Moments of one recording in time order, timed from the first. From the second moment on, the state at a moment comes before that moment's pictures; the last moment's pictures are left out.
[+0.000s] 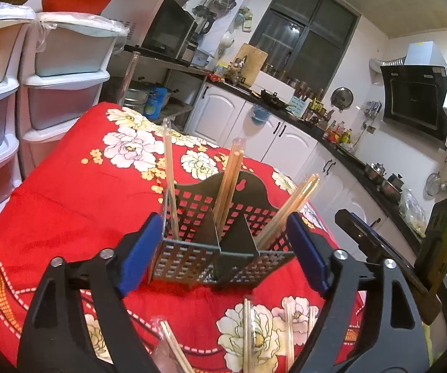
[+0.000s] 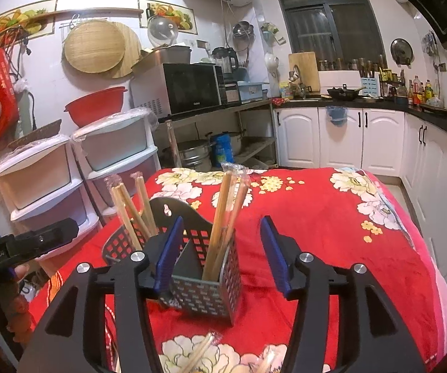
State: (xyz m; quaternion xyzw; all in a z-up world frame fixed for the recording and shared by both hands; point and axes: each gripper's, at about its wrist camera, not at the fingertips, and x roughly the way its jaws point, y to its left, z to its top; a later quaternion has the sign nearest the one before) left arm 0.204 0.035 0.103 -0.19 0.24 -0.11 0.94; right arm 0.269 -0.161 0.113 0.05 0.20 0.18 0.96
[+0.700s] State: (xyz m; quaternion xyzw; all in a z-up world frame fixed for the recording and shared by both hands) left arm 0.185 0.023 0.081 -0.19 0.27 -0.12 0.94; right arm 0.230 -0.184 0.095 0.04 0.23 0.15 0.96
